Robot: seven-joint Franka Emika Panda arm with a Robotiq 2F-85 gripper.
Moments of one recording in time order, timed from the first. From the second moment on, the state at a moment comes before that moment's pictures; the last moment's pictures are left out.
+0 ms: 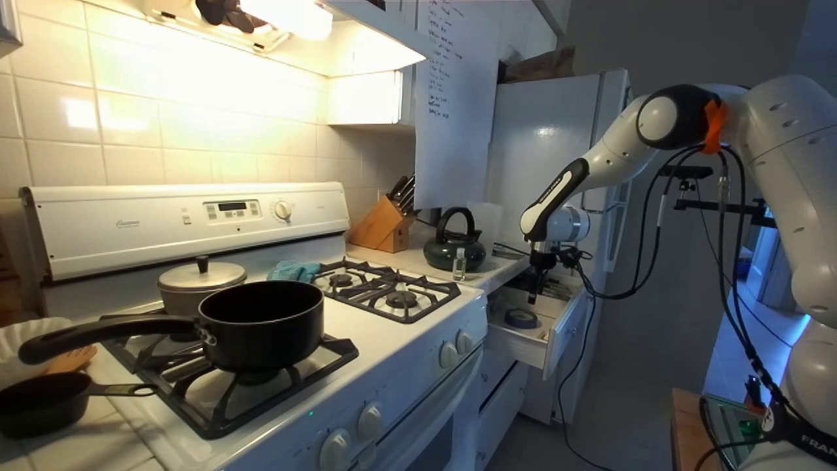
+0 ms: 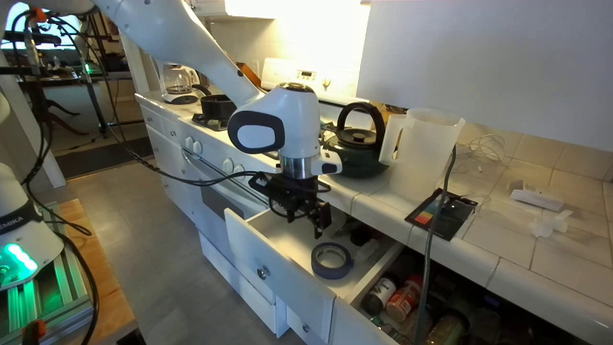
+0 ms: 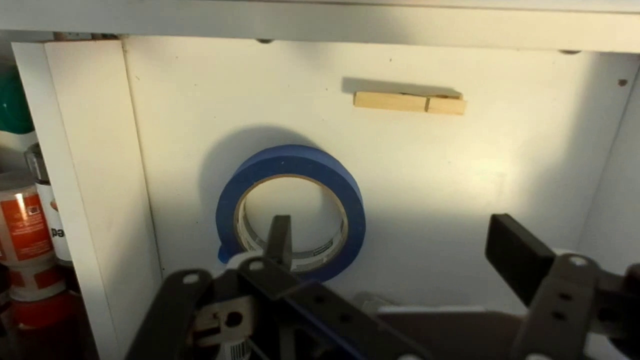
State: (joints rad) arm -0.54 0.58 -0.19 -1.86 0.15 2.52 -0.83
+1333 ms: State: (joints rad) arm -0.54 0.77 -0.17 -1.74 0.13 2.60 -0.74
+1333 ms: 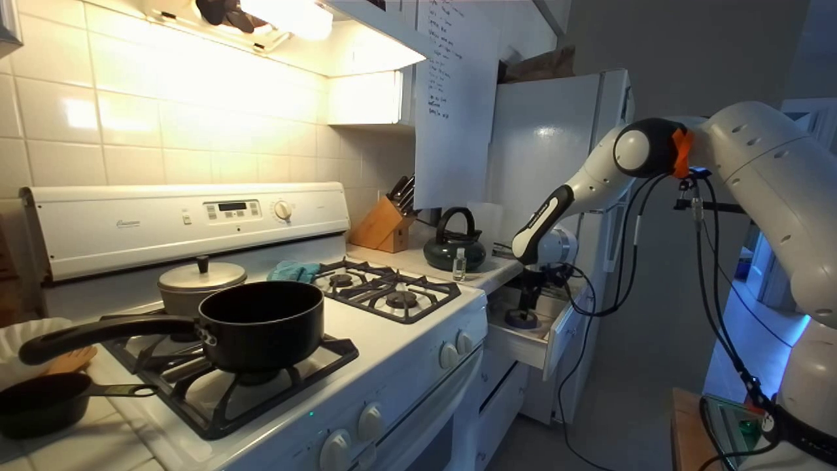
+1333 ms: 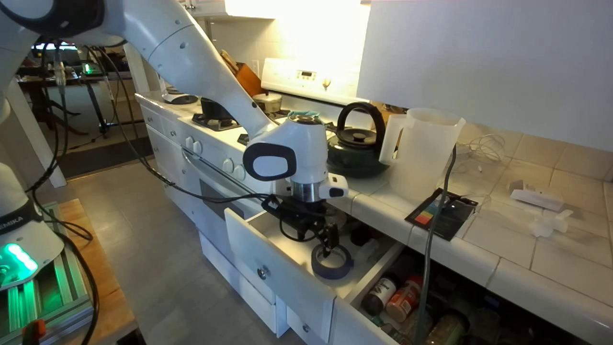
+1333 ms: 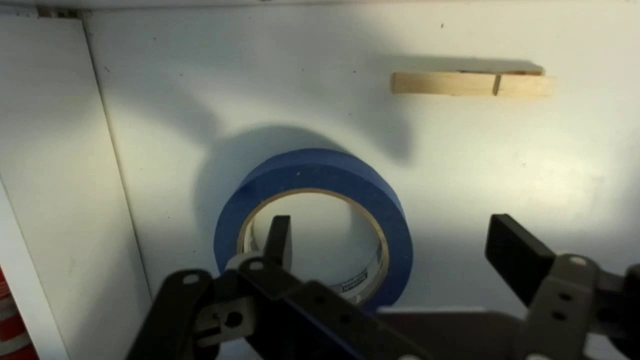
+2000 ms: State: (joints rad) arm -0.55 0.84 -0.16 -1.66 0.06 2.66 -0.73
